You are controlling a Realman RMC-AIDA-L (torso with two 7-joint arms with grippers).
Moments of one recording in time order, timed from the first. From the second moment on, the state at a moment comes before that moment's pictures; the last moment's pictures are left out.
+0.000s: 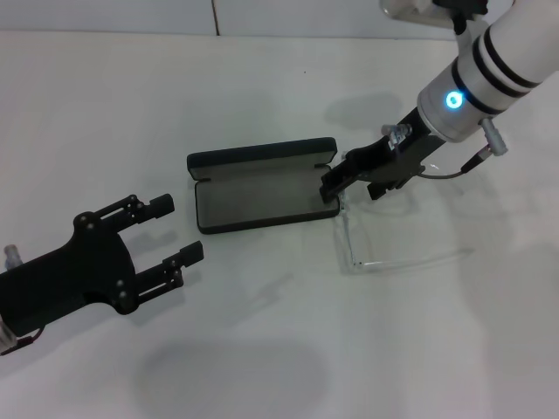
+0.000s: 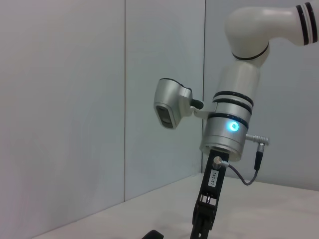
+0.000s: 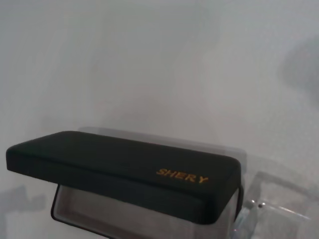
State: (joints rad) left arm -0.16 -2.08 0.94 0.64 1.51 1.62 -0.91; right arm 1.15 2.03 -1.22 -0.44 -2.37 -1.22 2.83
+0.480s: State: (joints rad) left arm -0.16 -2.08 0.94 0.63 1.51 1.62 -0.91; right arm 1.15 2.03 -1.23 -0.44 -2.36 -1.21 2.83
